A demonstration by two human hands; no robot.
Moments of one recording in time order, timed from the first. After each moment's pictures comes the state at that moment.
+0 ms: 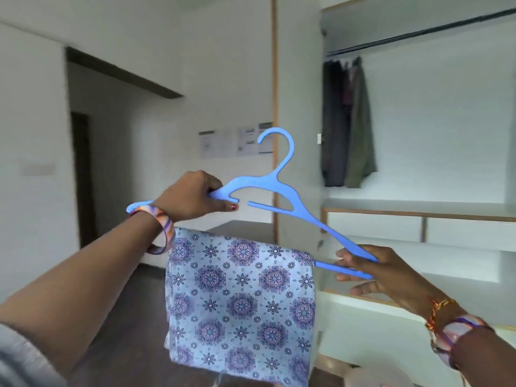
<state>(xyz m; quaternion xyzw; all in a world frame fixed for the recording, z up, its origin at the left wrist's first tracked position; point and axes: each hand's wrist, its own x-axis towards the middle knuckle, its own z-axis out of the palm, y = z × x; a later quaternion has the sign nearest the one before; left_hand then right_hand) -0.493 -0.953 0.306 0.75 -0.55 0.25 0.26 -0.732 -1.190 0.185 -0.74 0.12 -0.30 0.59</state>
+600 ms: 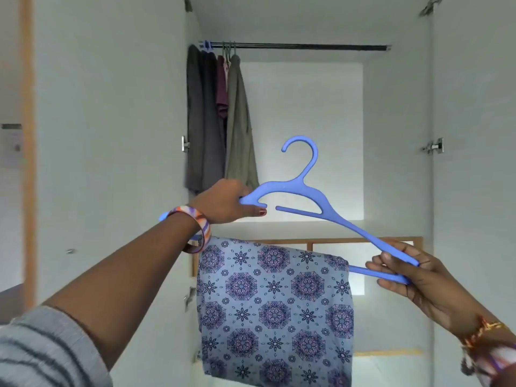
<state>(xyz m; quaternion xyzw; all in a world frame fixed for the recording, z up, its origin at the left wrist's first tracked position) -0.497 -1.506 0.325 0.60 -0.73 0.18 0.26 -0.816 -1.570 0.205 -0.60 0.22 -0.55 0.54</state>
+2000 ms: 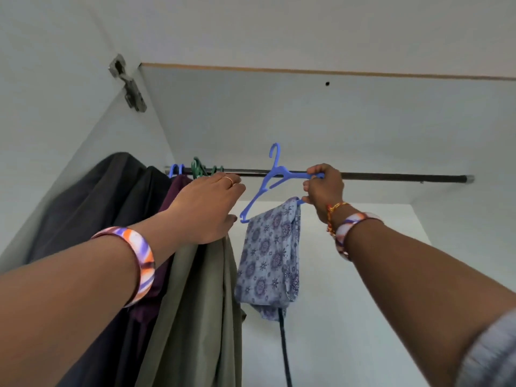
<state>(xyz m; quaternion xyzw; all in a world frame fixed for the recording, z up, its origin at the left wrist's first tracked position) -0.285 -2.014 0.775 0.50 -0.50 0.69 0.17 -0.460 -2.144 0.831 -0.57 0.06 -0.81 0.16</state>
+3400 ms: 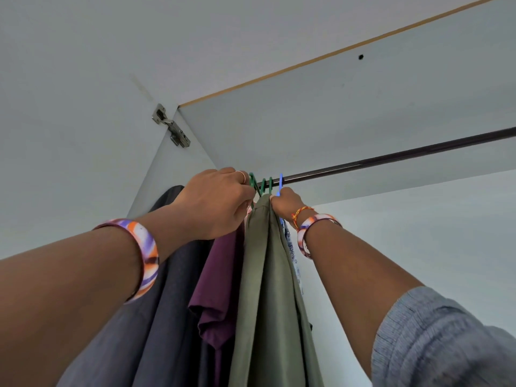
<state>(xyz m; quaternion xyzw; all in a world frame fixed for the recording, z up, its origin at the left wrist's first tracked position) -0.266 -1.966 0.792 0.44 -0.45 0.78 0.07 -0.323 -2.133 0.856 -0.78 0.12 -0.61 0.12</state>
